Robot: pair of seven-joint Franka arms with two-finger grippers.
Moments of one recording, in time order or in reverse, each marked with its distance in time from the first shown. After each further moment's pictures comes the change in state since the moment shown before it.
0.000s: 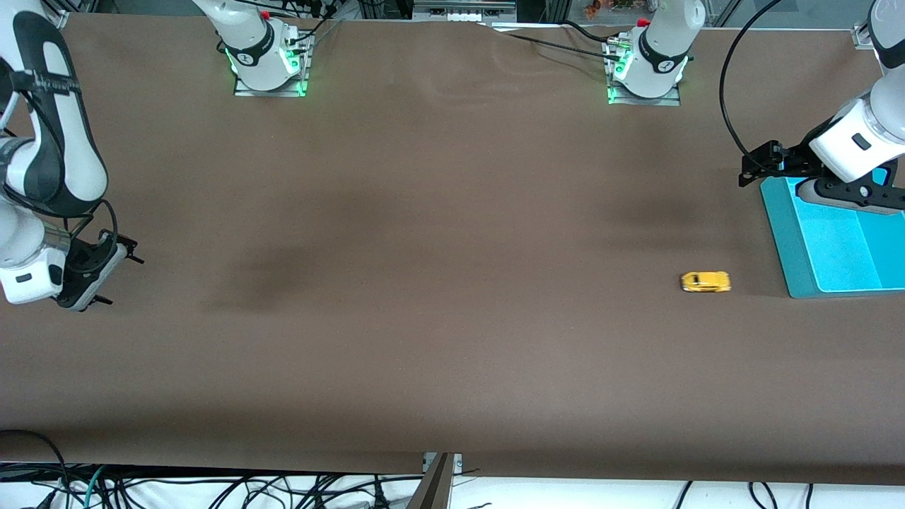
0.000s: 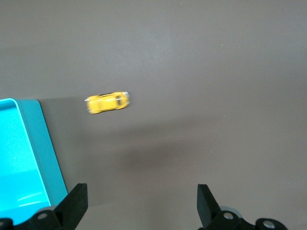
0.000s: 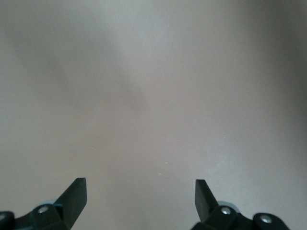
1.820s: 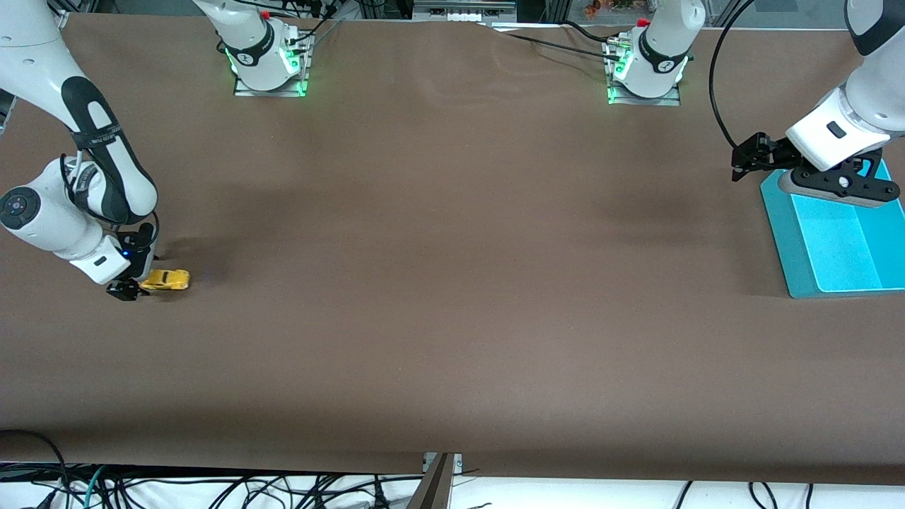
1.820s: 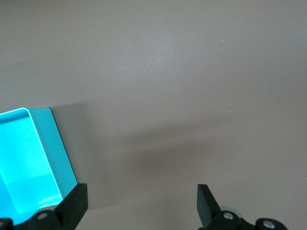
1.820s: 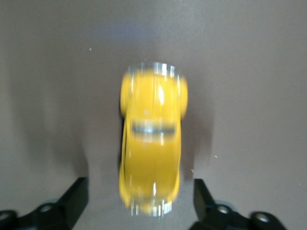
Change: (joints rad) left arm -0.115 -0.021 0.058 -0.010 0.065 0.003 0.001; right arm -0.017 0.183 -0.148 -0.274 -0.034 0.537 -0.702
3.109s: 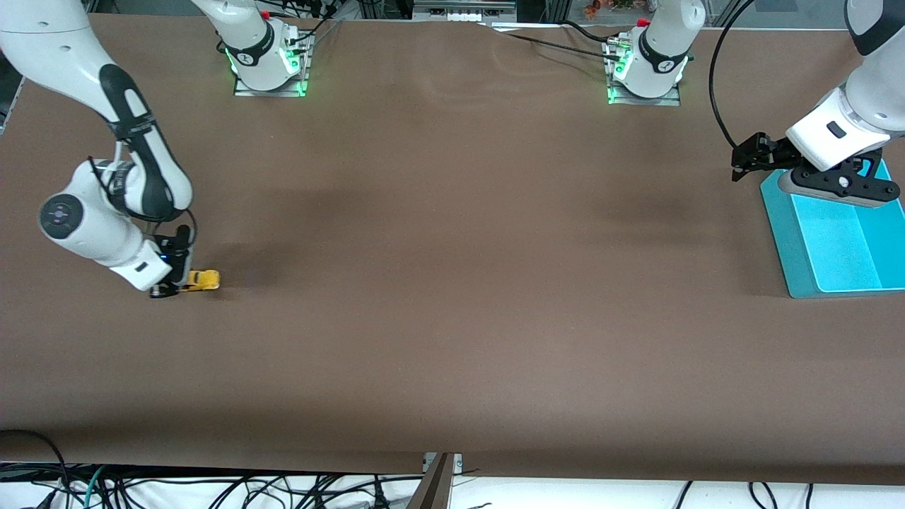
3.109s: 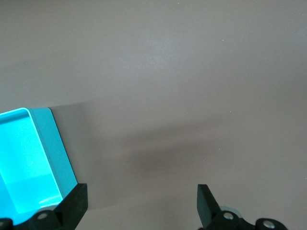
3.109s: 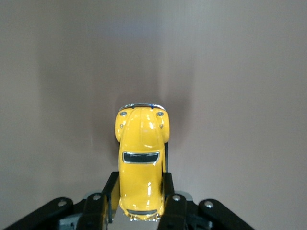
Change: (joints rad) left arm 0.000 0.000 0.000 0.000 0.000 0.000 0.000; right arm 0.122 -0.061 -0.017 -0.013 0.000 -0.074 0.095
